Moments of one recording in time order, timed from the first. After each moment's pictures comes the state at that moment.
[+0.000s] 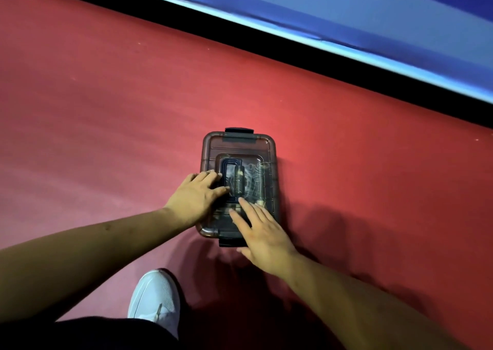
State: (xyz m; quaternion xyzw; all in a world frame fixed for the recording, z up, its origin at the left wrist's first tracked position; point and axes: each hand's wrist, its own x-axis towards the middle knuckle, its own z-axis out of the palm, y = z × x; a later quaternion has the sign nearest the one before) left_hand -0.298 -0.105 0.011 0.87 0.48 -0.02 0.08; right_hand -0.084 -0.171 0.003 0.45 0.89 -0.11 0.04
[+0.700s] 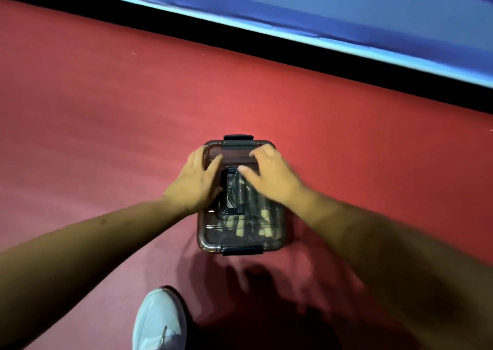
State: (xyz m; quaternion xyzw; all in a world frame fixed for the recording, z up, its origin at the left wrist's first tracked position) left_hand -0.299 -0.055 0.027 0.82 0.54 0.03 0.16; right_hand -0.085 -0.032 0.040 0.58 0.78 -0.21 -0.10
